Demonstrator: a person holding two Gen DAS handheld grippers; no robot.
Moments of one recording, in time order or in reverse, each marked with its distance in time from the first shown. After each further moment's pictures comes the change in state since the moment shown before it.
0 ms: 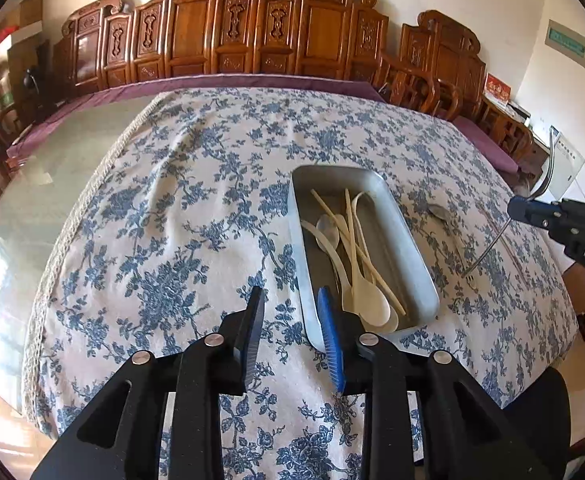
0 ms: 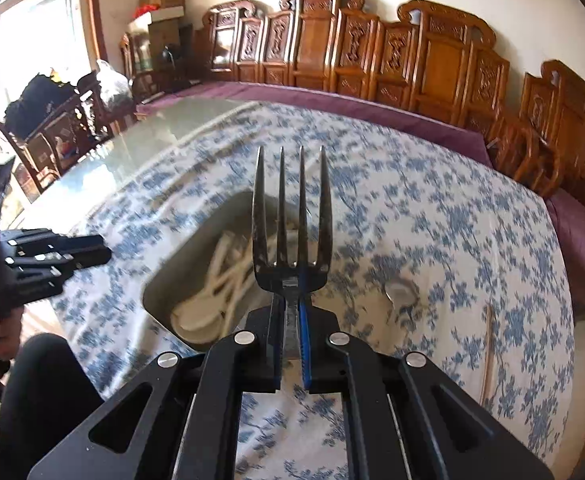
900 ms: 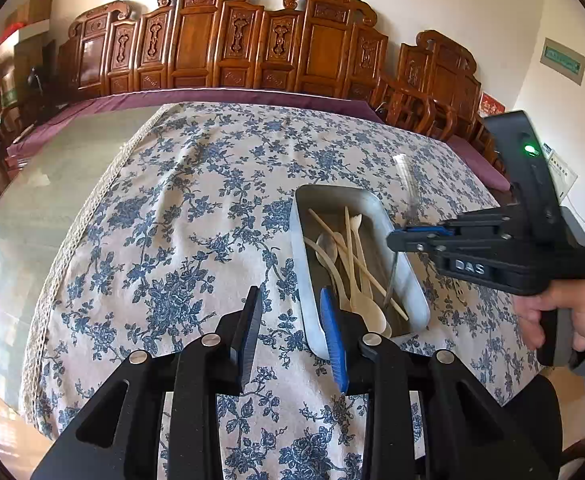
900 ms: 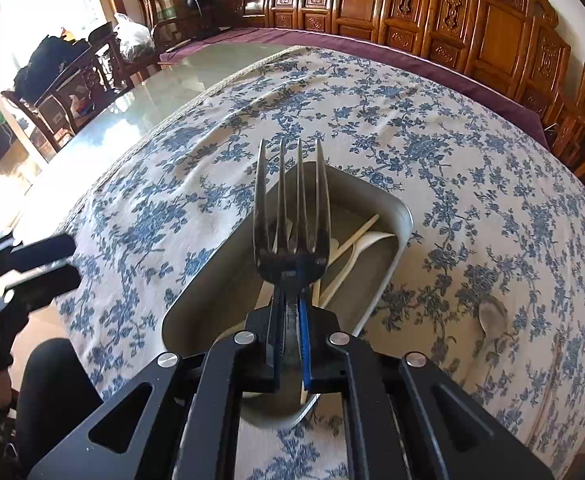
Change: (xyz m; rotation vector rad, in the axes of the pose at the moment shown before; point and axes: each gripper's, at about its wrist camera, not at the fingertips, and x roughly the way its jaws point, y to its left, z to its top) left arm -0.018 0.010 0.000 -0.029 -0.053 -0.035; right arm 0.115 0.045 0.034 -0.036 0.234 0.094
